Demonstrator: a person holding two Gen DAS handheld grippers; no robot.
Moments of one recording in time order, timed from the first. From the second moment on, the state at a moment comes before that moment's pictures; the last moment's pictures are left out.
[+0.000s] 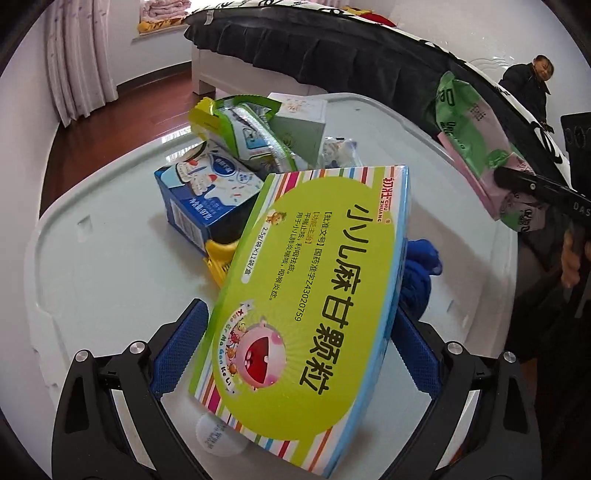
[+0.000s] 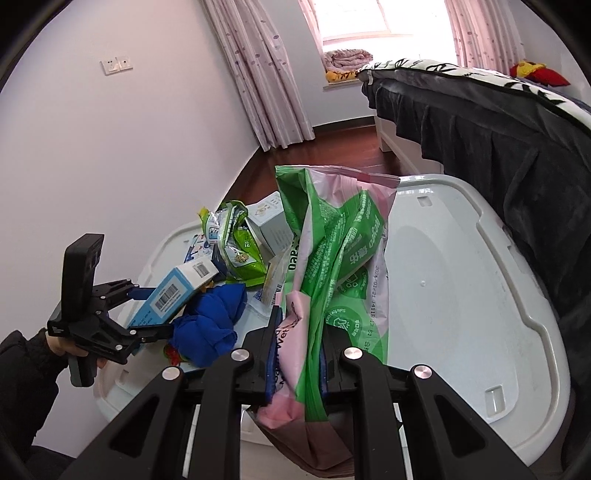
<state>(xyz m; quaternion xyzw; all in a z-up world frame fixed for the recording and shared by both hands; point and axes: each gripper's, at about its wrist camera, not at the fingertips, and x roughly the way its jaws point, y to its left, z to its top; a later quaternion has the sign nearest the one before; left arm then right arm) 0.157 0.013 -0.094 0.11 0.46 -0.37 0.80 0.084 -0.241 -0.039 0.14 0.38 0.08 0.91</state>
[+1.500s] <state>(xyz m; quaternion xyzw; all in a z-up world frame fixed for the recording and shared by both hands) 0.124 0.022 -0.052 0.08 0.41 -0.37 0.83 0.065 -0.238 -0.020 0.13 0.35 0.12 0.92</state>
